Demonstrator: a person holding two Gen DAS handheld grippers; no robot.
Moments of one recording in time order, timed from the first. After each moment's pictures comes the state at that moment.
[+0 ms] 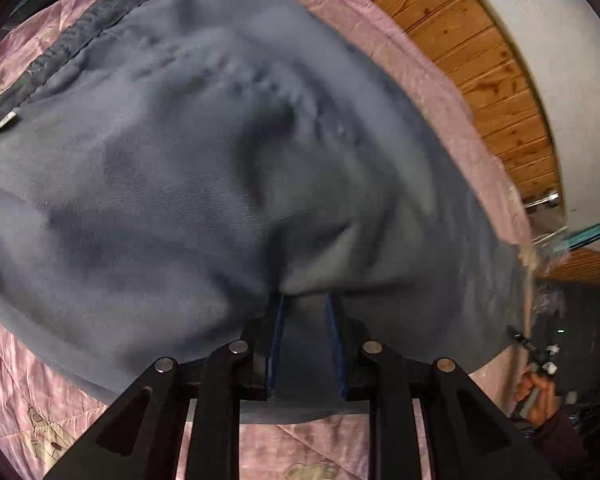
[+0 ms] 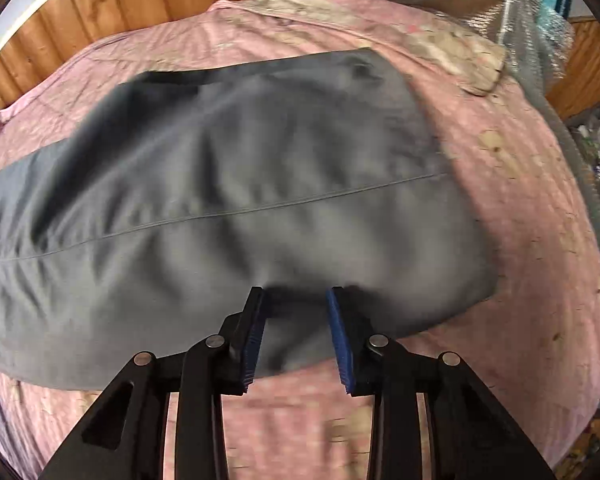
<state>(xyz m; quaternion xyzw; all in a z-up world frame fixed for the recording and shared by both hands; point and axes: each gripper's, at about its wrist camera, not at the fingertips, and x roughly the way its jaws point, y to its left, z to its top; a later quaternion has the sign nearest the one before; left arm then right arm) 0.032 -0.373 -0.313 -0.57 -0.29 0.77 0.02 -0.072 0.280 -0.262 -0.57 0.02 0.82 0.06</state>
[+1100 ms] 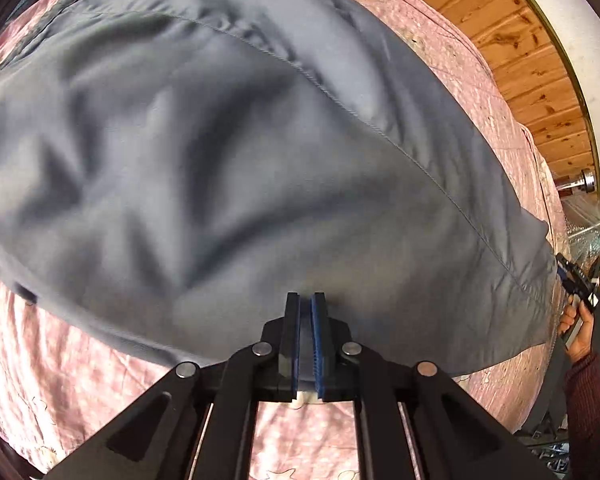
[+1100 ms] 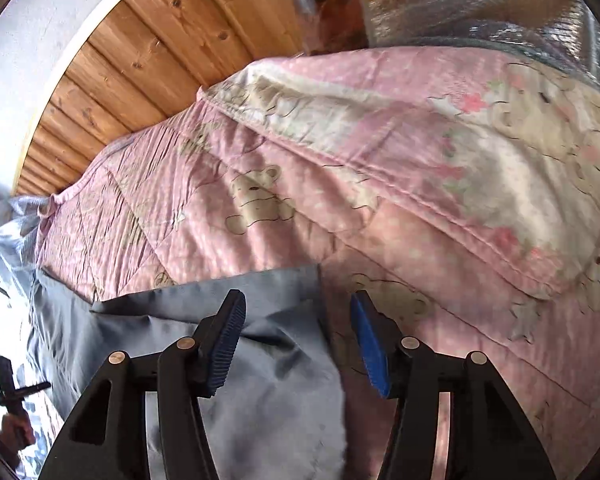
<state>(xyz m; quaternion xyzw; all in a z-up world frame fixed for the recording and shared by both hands) -0.013 -0.227 -0.310 -0.61 -0.26 0.75 -0.02 -0.269 0.404 -0.243 -0.55 0.12 0.81 -0.13</state>
